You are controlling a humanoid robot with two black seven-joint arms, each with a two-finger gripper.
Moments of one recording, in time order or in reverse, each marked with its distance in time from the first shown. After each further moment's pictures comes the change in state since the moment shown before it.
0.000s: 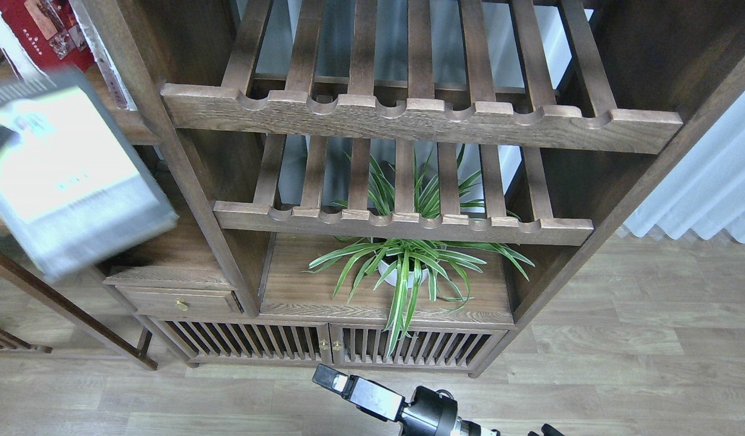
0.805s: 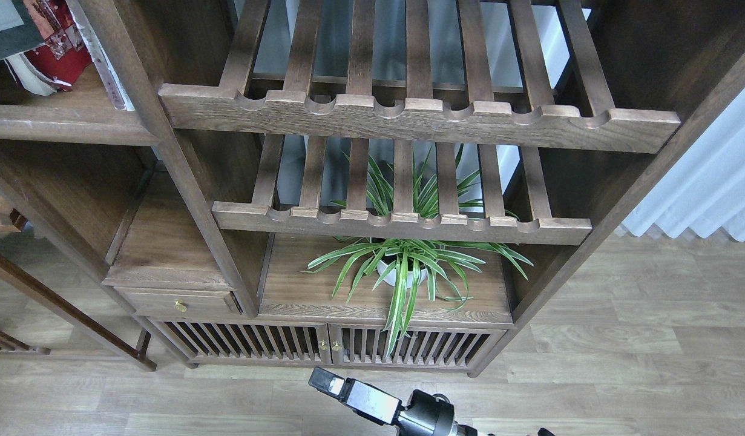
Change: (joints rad) left arm -0.682 0.030 0.114 0.365 0.505 0.000 0.129; right arm -0.013 0.012 0.002 0.000 0.000 0.000 0.001
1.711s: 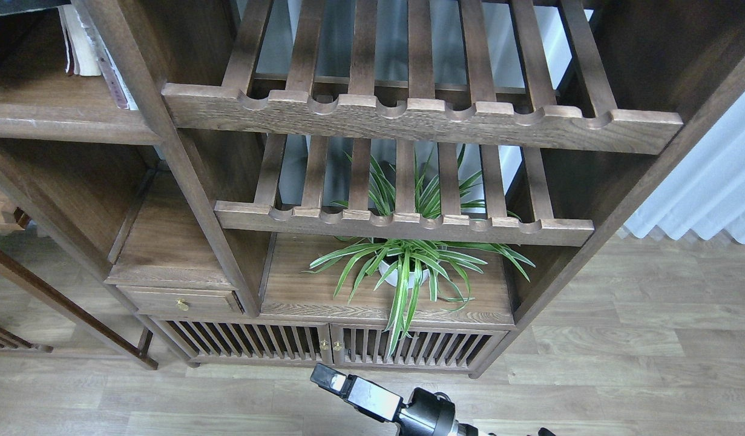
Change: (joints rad) left arm -0.449 -0.232 0.305 0.293 0.221 0.000 0.051; right arm 0.000 0.002 0.003 0.000 0.002 0.000 0.010
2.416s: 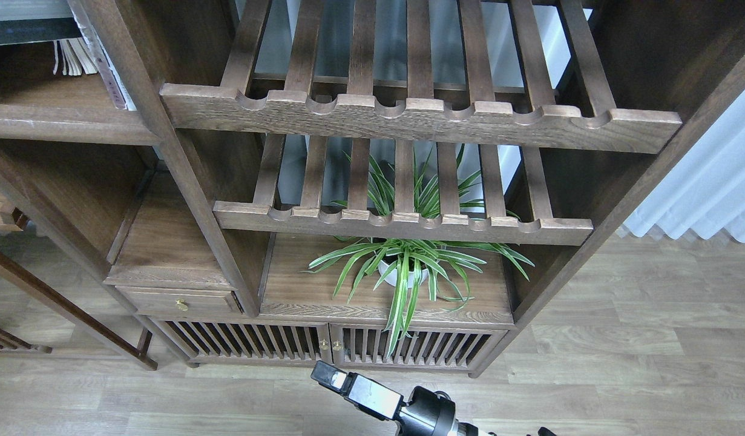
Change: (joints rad) left arm 0.003 0.024 -0.004 0.023 0.012 0.000 0.093; right arm 0.001 0.007 0.000 0.000 0.002 0.000 0.006
